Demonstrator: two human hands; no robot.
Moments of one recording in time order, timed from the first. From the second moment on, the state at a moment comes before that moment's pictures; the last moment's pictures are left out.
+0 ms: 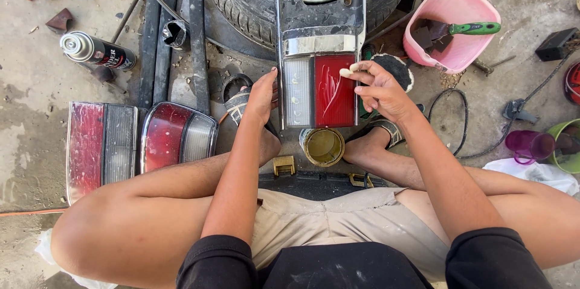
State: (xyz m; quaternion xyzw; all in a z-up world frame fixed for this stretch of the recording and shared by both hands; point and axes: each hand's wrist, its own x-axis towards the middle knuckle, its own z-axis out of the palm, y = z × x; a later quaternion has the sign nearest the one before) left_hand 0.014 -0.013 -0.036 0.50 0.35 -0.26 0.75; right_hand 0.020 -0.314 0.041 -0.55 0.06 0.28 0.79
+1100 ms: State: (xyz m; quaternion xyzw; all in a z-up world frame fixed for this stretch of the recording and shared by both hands) left_hand 0.017 -0.012 -0.050 0.50 0.37 -0.26 0.74; right_hand 0.026 -0.314 0.043 -0.54 0.05 0.29 0.79
